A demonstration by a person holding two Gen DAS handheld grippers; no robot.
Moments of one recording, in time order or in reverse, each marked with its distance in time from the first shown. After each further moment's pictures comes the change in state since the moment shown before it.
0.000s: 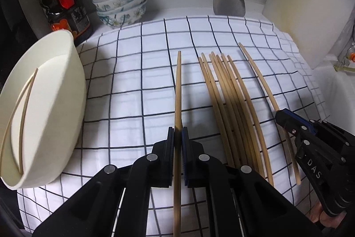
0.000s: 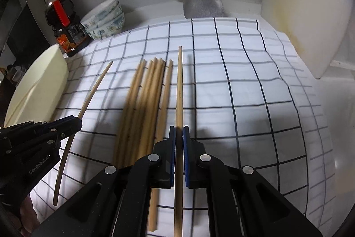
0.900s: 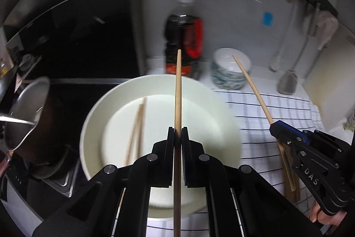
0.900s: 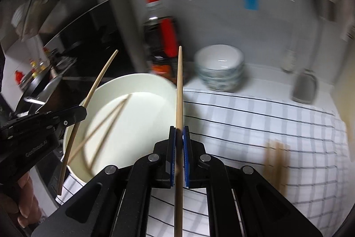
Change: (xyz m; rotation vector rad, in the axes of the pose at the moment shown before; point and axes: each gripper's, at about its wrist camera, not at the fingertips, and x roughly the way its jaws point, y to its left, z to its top) left arm -0.125 0.211 0.012 -0.234 -0.212 0.146; right arm -0.027 0.227 0.081 -0.267 -0.094 0.259
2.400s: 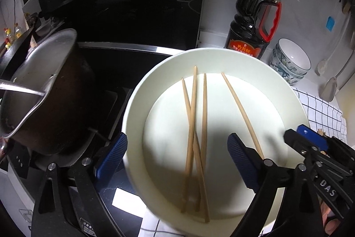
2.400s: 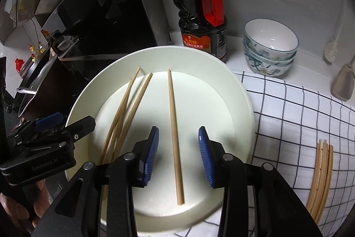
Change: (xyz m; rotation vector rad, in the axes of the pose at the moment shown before) left arm 0.057 0.093 -0.013 -0.136 0.130 0.107; right arm 0.071 0.044 0.003 0.026 0.137 0.011
